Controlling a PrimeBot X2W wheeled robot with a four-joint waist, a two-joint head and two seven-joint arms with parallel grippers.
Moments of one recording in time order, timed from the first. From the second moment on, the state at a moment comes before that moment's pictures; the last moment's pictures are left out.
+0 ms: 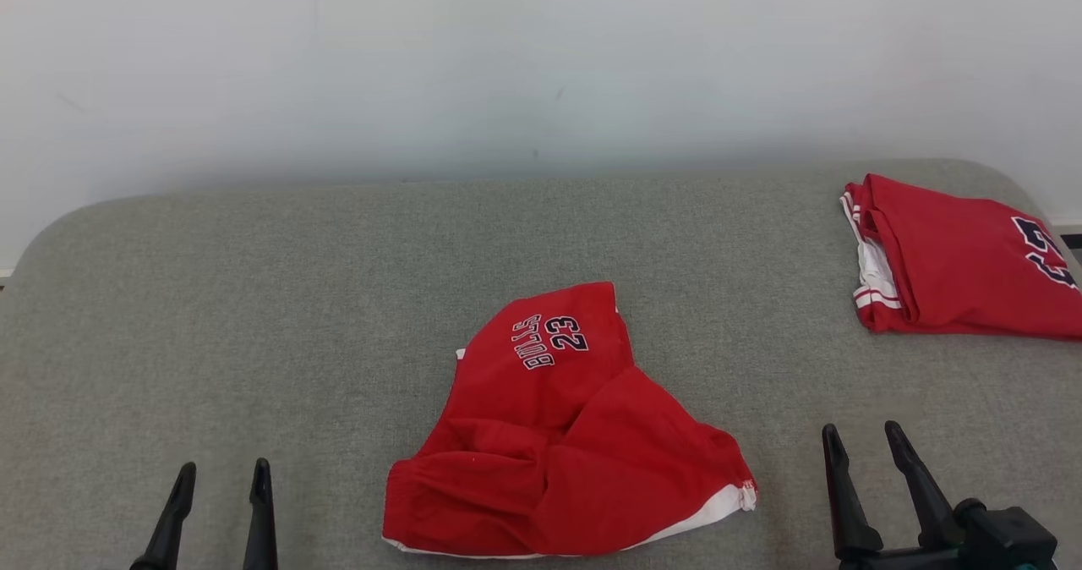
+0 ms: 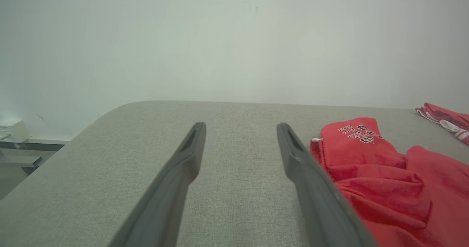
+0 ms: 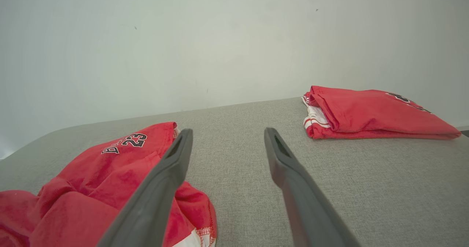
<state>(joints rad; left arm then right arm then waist) 0.10 0.13 0.04 0.04 -0.17 -0.06 -0.26 0.03 -0.14 0.07 0.17 0.29 0.13 -0.26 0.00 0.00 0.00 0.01</state>
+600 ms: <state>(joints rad) 0.08 0.20 -0.12 0.19 -0.14 -0.13 -0.26 -0.04 -0.25 0.26 0.32 0.29 0.13 -0.25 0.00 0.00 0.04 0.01</state>
